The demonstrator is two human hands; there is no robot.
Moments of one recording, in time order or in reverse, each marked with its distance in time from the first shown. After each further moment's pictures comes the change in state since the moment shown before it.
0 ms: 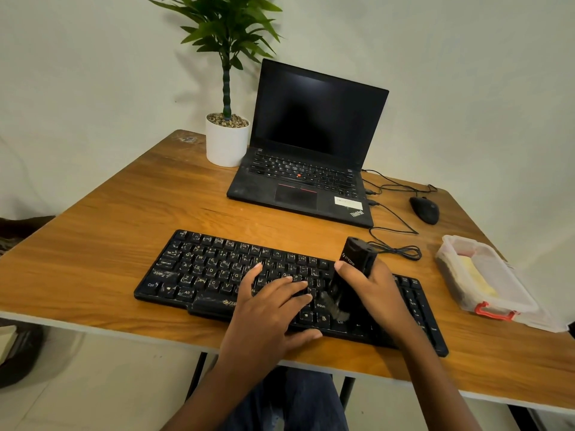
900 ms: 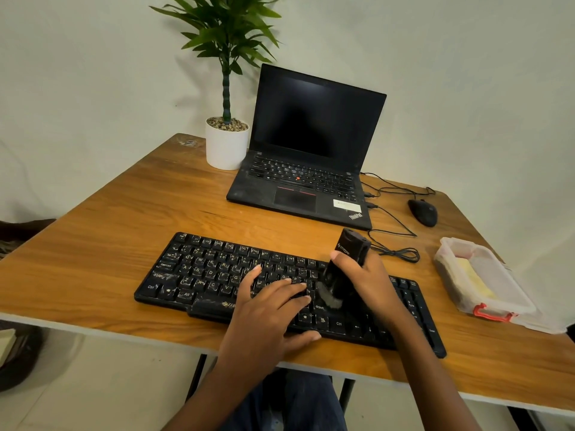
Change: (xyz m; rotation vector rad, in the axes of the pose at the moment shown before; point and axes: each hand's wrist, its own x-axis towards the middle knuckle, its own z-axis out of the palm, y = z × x) left_hand 0.000 0.000 -0.001 -0.020 0.007 -0.003; right_hand 0.018 -0.001 0.005 0.049 -0.010 -0.023
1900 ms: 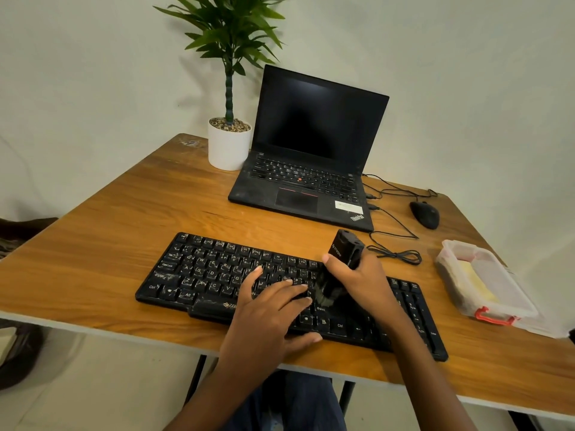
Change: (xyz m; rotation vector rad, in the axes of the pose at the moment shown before) left_hand 0.000 0.000 0.001 -0.004 -0.006 -0.013; right_hand 0.004 0.000 0.006 -0.079 0.021 -0.013
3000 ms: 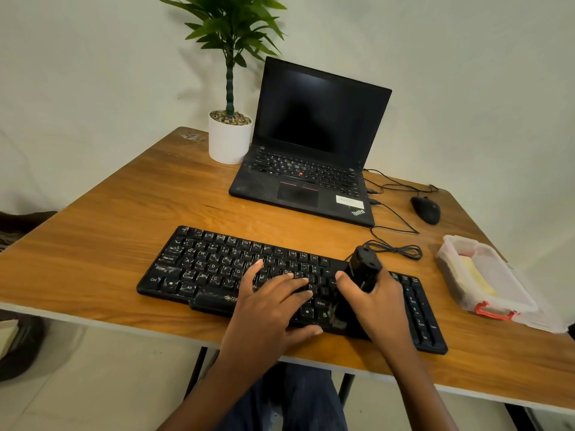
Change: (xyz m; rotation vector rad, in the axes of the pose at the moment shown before) left_hand -0.001 0.001 0.000 0.000 0.022 0.008; right_hand -0.046 -0.008 0.000 -0.037 0.224 -0.030
